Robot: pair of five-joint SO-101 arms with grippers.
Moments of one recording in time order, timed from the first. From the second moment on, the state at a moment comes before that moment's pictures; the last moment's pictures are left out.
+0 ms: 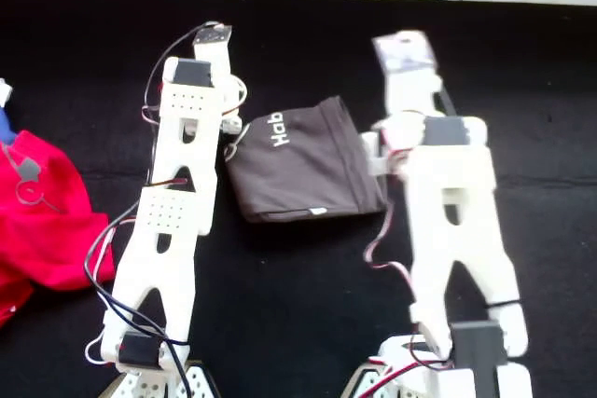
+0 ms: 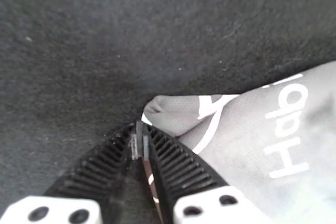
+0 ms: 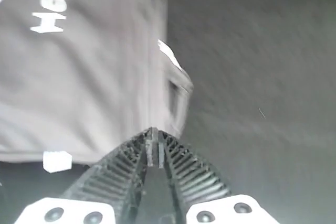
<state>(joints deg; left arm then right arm) -1.4 81.4 -94.7 98.0 8.0 -12.0 -12.2 16.3 66.0 11.6</state>
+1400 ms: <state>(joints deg) -11.8 81.5 -94.6 96.5 32.0 -10.9 11.4 8.0 45.9 11.6</state>
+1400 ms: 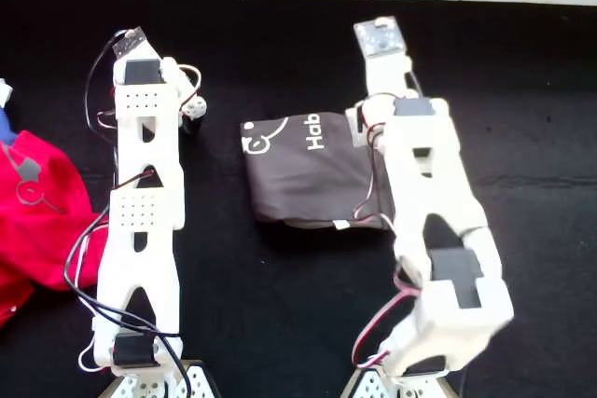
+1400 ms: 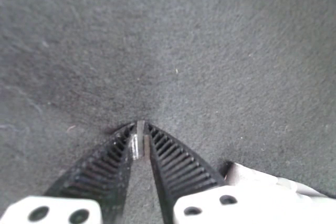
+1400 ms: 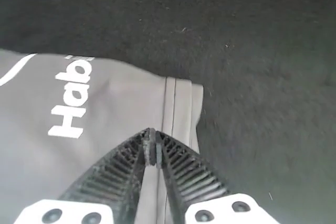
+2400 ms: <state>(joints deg) -11.8 81.5 -94.6 96.5 32.0 -17.8 27.8 -24.3 85.5 11.6</state>
